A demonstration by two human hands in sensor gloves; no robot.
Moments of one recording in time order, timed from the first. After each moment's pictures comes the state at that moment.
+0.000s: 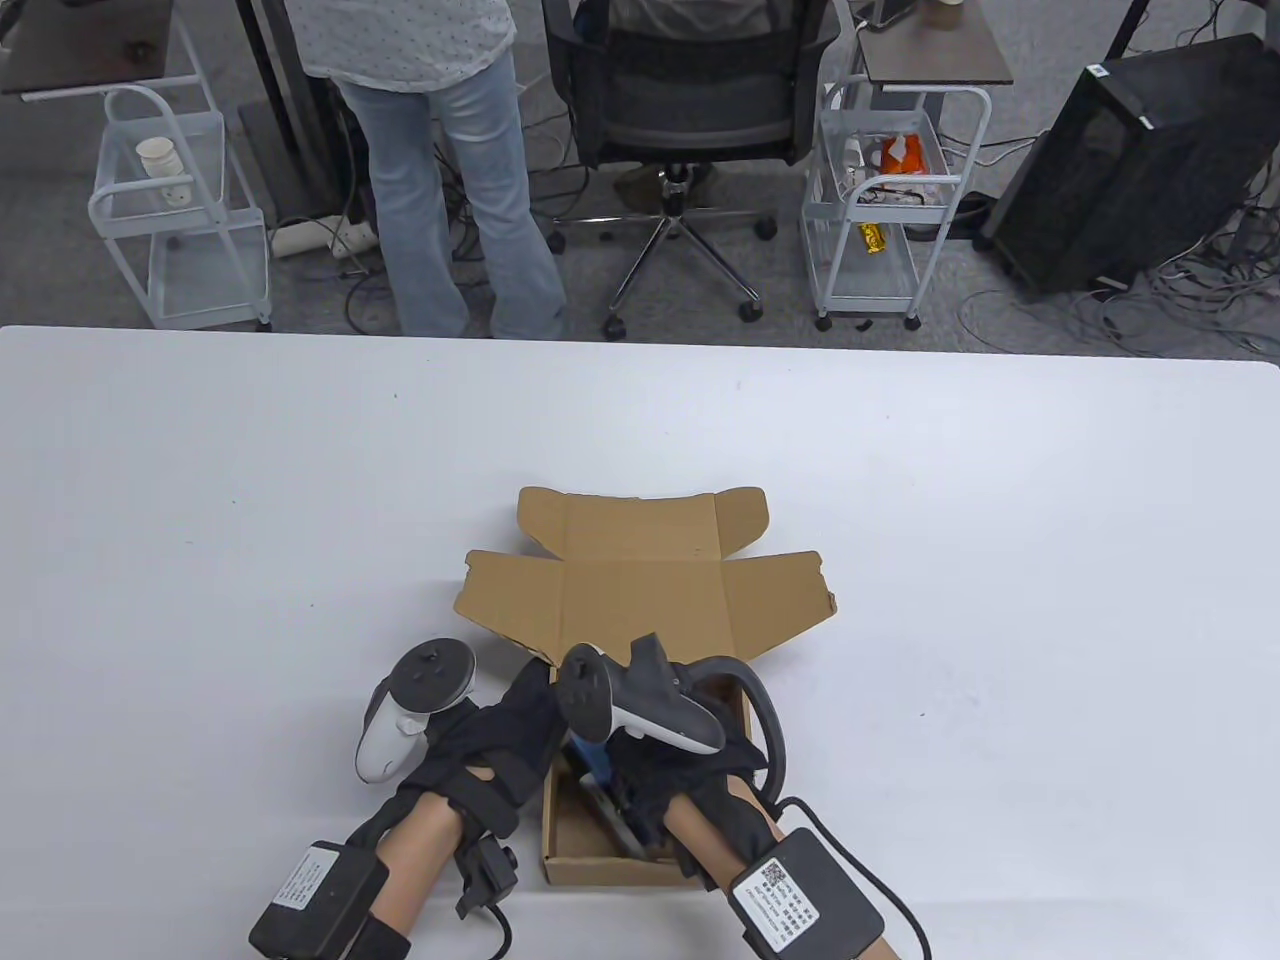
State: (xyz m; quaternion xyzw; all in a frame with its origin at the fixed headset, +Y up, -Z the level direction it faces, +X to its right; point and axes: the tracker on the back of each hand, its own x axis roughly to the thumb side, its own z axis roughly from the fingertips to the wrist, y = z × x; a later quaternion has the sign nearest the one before) left_hand -0.166 -0.741 -0.275 -0.32 -0.17 0.57 0.74; right_hand 0.002 -0.648 -0.267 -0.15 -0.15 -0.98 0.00
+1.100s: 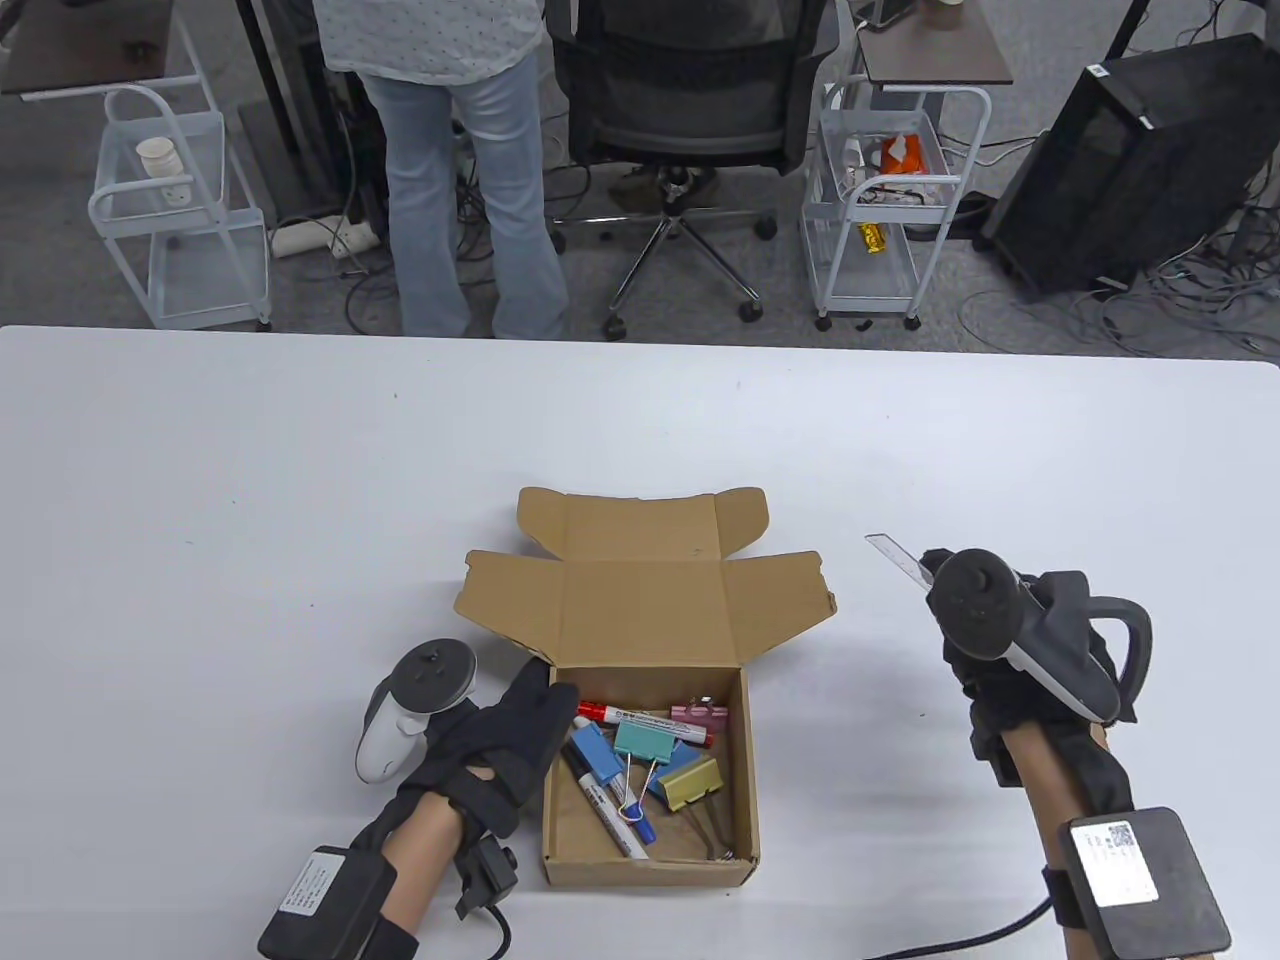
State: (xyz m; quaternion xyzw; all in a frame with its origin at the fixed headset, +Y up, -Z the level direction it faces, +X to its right) left_hand -0.166 -0.742 -0.275 -0.32 -0.16 0.56 0.74; right_hand 0.241 -0.581 -0.302 0.01 0.08 -1.00 0.03
